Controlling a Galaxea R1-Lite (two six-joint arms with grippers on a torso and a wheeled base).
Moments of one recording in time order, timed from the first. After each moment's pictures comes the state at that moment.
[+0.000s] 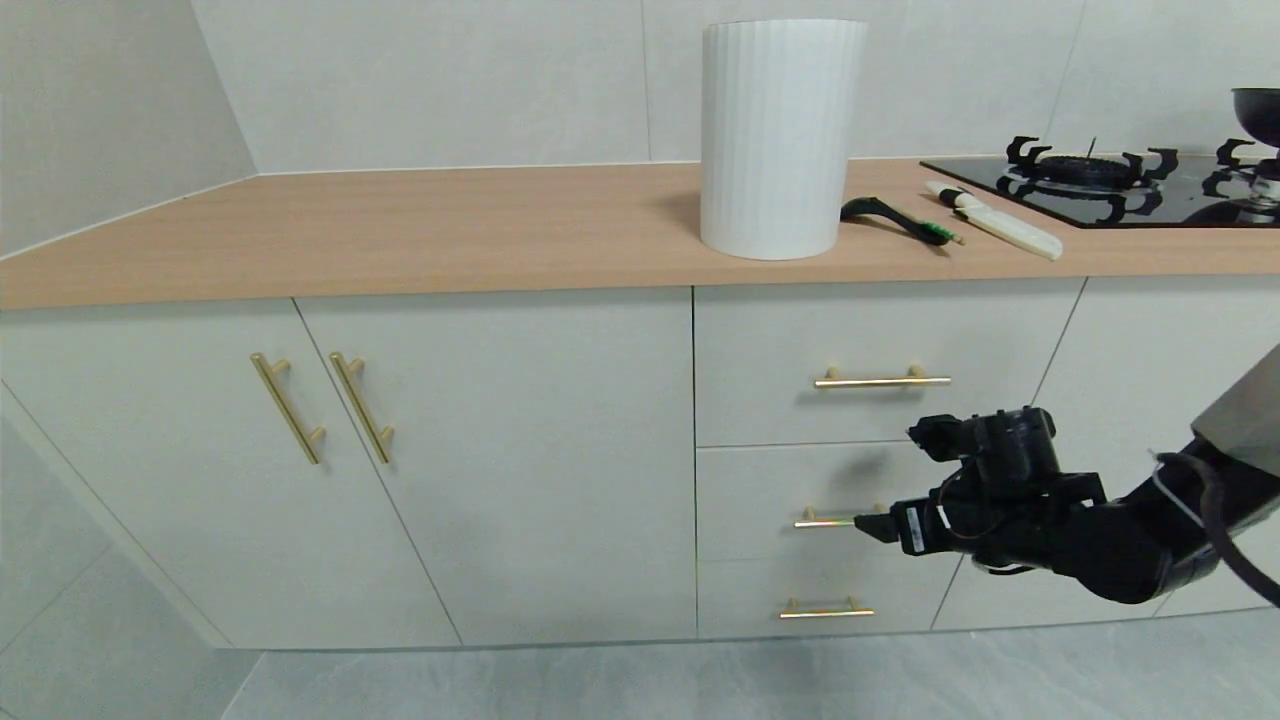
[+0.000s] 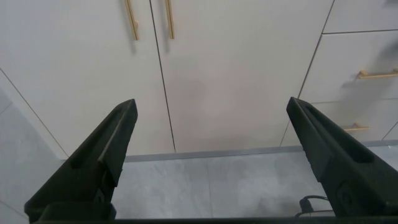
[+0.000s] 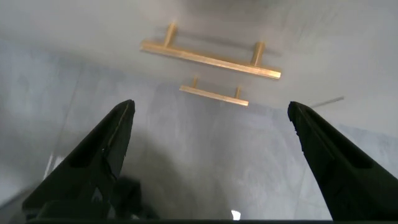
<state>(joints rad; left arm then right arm) -0.01 0.00 0.00 0.00 -0.03 0.01 0.27 2.10 -0.79 -0.64 0.02 0.06</state>
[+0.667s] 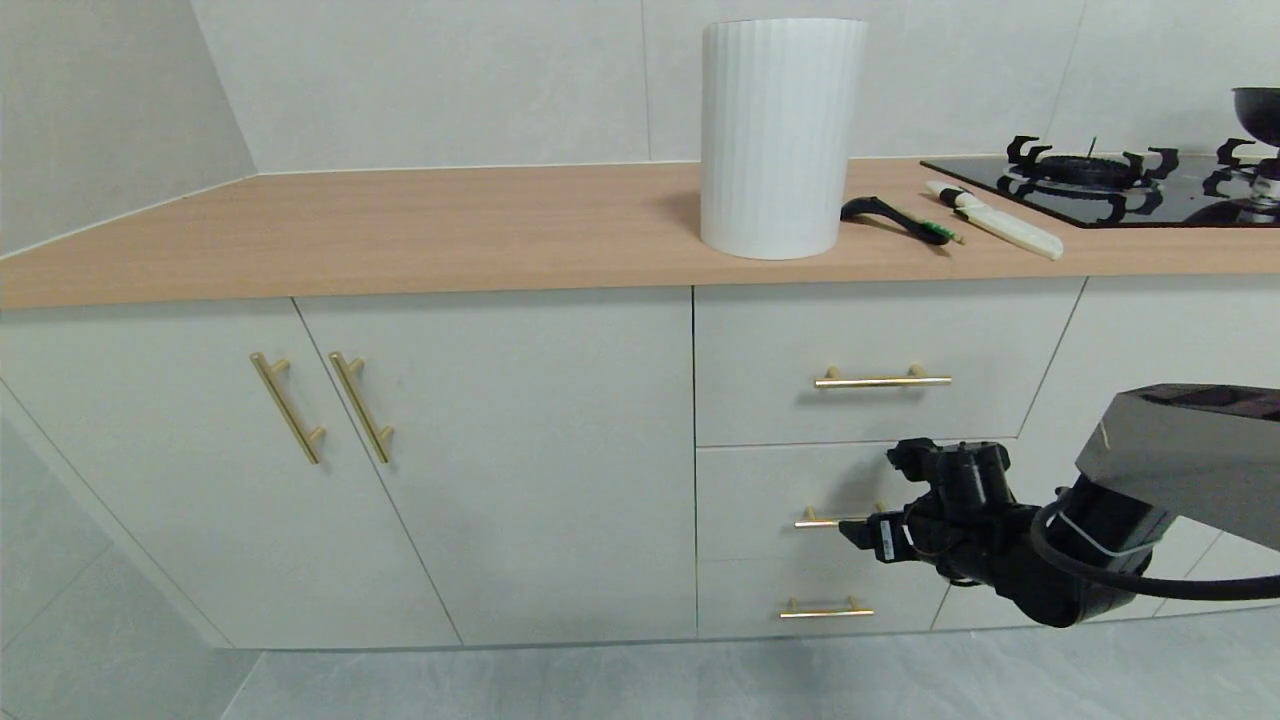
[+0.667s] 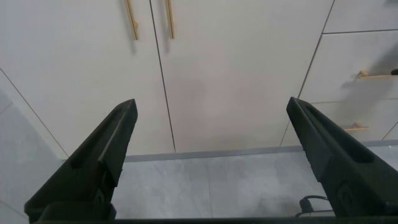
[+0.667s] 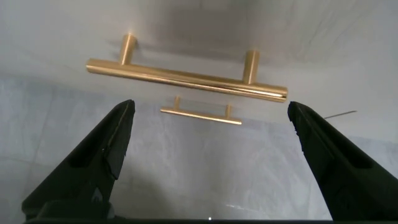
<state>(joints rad) -0.01 0.00 0.00 0.00 -0.03 0.01 0.27 2.32 -0.84 -0.88 -0.04 0.08</state>
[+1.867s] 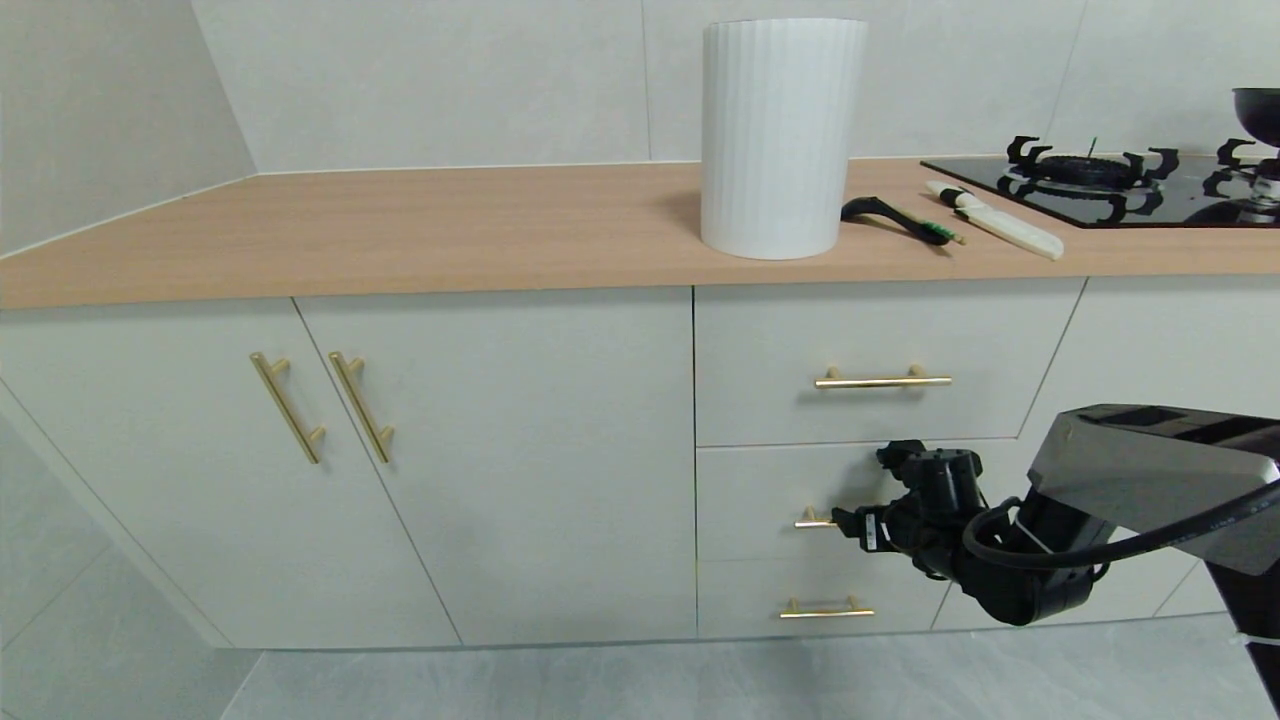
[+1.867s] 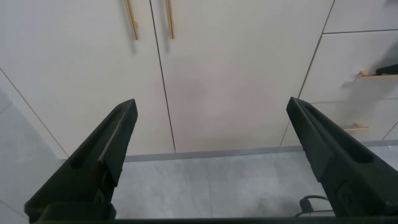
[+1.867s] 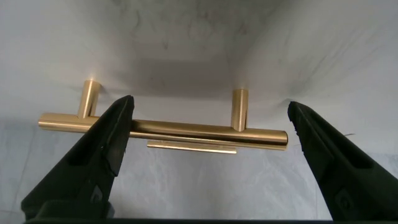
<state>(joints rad) -0.01 0.00 0.00 0.00 -0.03 0.01 0.27 2.45 -0.94 -0.94 -0.13 0.12</state>
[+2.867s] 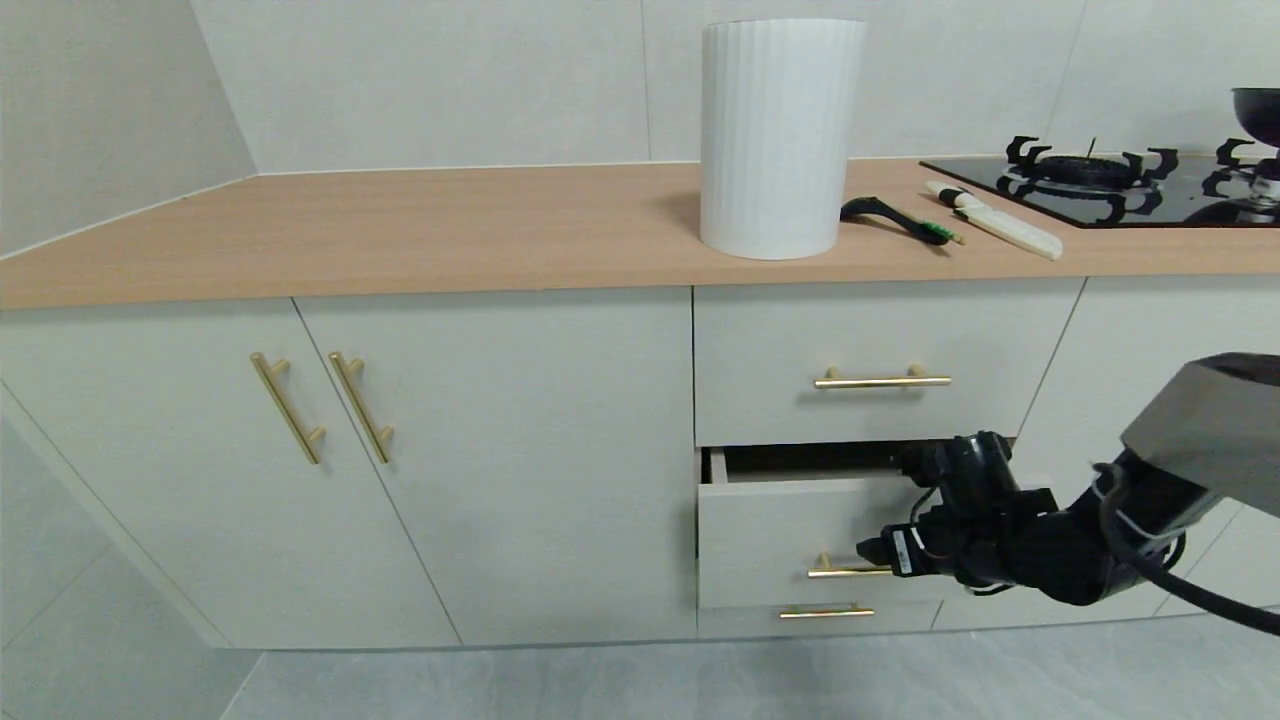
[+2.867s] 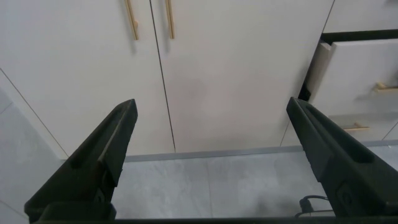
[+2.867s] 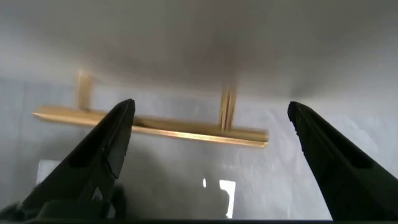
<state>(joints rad) -0.01 0.00 0.00 0.00 -0.03 0.01 0.30 2.17 -0.85 -0.53 -0.11 0.12</state>
